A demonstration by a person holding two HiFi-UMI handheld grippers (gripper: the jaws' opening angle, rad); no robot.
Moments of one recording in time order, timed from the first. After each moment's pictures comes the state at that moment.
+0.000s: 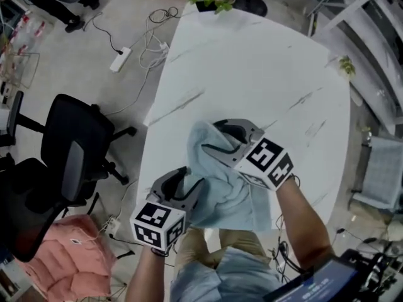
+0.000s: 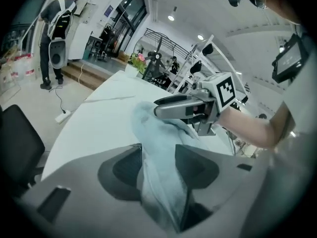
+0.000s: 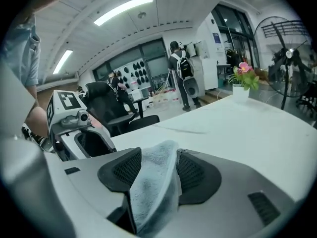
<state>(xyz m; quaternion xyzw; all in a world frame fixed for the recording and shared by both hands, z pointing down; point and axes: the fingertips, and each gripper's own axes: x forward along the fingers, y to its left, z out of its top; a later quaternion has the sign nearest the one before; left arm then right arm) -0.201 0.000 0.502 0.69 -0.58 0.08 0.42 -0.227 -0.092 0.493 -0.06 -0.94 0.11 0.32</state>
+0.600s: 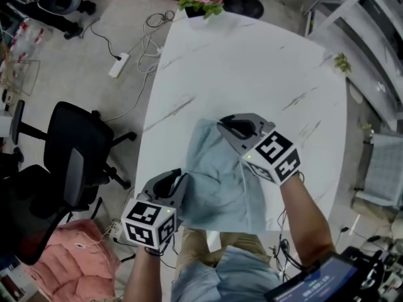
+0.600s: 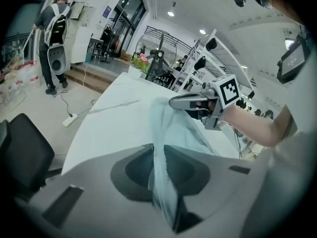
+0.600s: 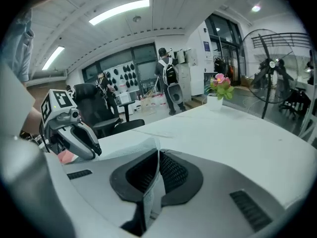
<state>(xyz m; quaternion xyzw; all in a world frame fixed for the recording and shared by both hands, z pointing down) -0.219 -0.008 0.498 0.67 -0.60 0.12 0.42 -0.205 -0.153 0.479 0.01 -0.95 0.09 0.31</state>
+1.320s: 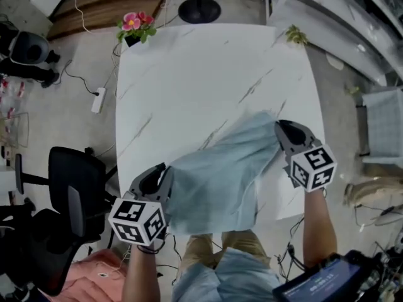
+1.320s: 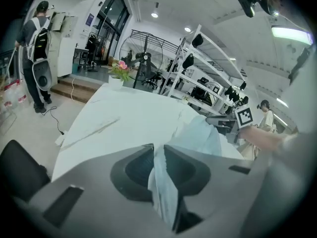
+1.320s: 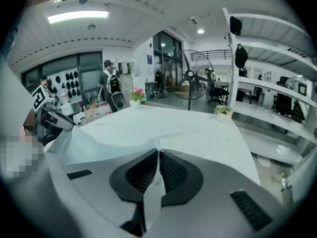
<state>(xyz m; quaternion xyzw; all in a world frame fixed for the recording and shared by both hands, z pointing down) -0.193 -0.076 0.468 0.71 -0.58 0.15 0.37 0.063 -0.250 0.470 0.35 -0.89 0.13 0.27</state>
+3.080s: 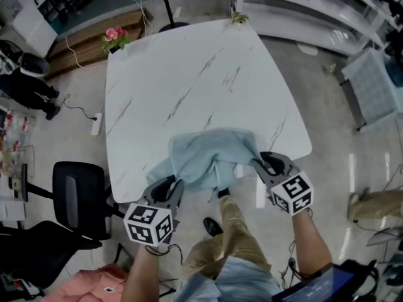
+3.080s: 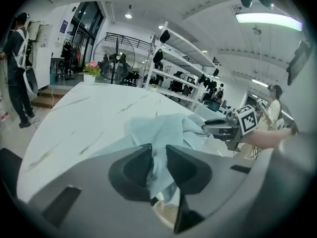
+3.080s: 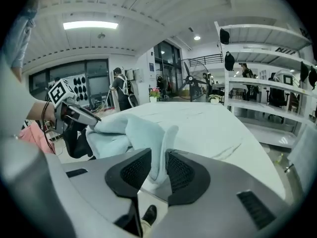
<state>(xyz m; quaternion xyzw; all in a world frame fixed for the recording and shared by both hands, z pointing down) -0.069 0.068 0.490 0.79 -0.50 0.18 0.30 0.150 -0.007 0.506 0.35 -0.90 0.13 0.22</state>
